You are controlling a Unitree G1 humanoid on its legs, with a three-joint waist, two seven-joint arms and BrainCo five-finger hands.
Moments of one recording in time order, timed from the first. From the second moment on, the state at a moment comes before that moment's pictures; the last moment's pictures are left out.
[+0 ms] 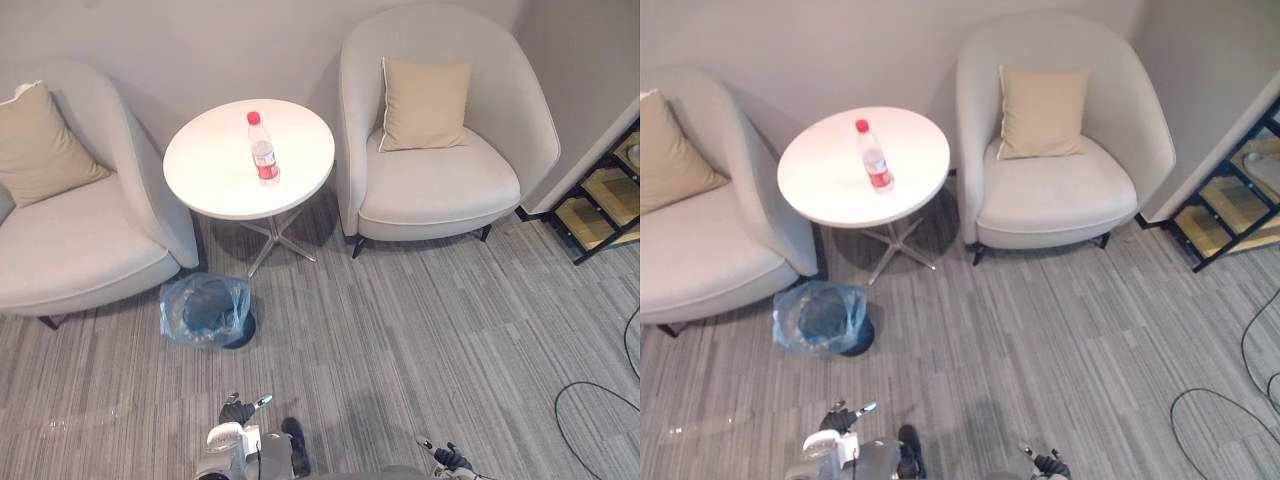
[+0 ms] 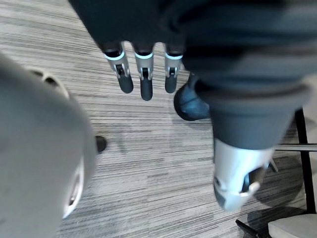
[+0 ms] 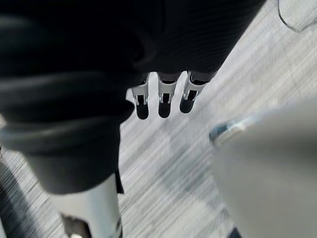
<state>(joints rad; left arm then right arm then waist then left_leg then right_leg) -0.03 0.04 0.12 1.02 -0.04 0.01 0.15 0.08 -0.02 -0.35 1.03 0.23 -0.03 -0.08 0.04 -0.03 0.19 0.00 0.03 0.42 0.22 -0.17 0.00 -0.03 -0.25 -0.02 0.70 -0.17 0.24</state>
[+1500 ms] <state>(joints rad) -0.03 0.01 0.12 1.05 -0.06 0.01 0.13 0.06 -0.04 -0.33 1.05 0.17 -0.03 -0.08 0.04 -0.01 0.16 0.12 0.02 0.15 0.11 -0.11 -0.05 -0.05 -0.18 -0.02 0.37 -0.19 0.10</state>
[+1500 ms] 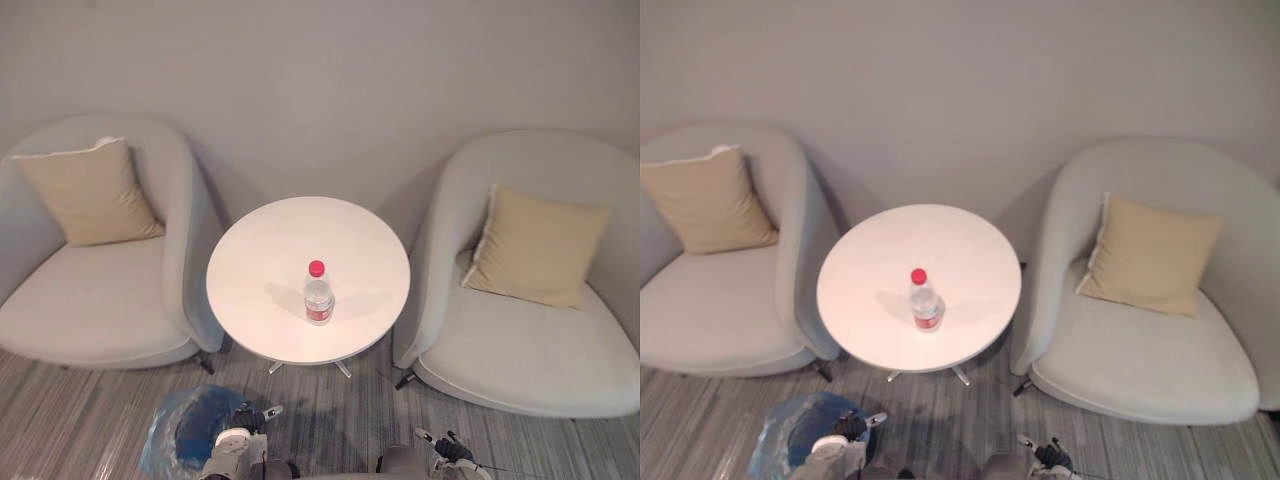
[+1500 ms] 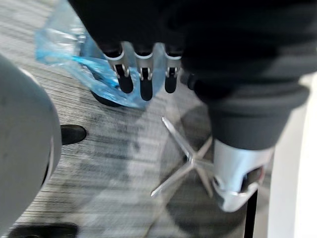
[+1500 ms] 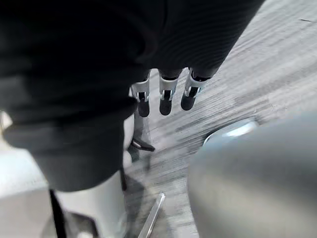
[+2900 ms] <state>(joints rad) 0.01 0.09 -0.06 1.05 0.05 -0.01 0.15 0.09 -0.24 0.06 0.26 -0.22 -0.12 -0.13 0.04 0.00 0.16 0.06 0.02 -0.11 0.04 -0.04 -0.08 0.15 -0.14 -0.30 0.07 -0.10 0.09</state>
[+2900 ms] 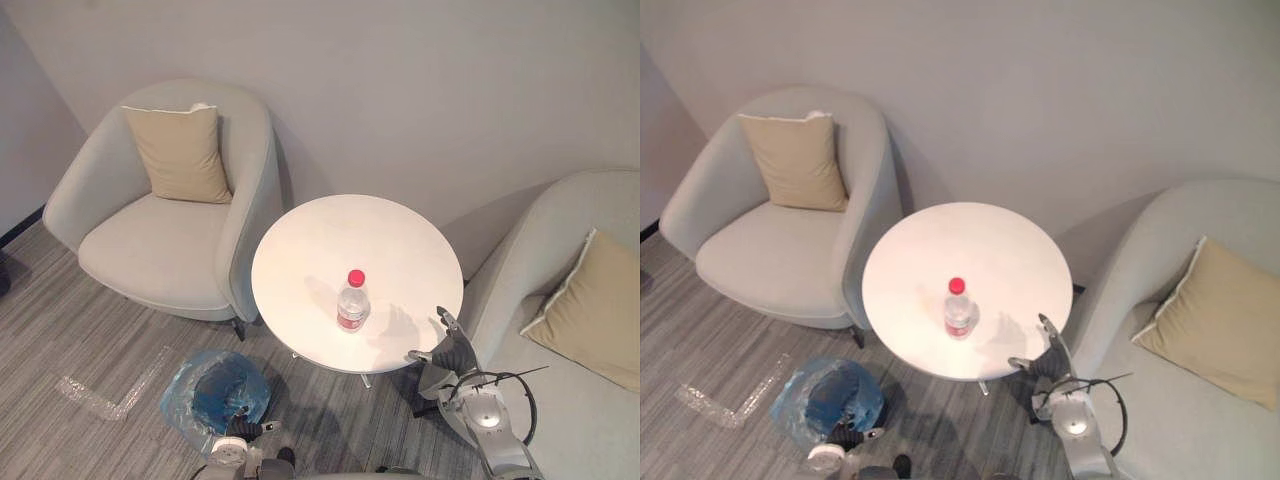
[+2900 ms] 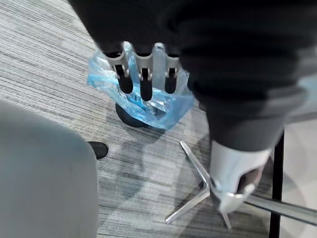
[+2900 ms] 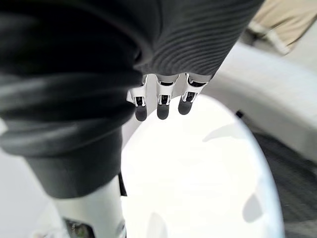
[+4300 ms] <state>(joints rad) -0.07 0.08 -0.07 0.97 0.00 -0.04 0.15 -0.23 -0.24 0.13 0.29 -0.04 -0.11 -0.20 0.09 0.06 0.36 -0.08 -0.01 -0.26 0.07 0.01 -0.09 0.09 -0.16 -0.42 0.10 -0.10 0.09</state>
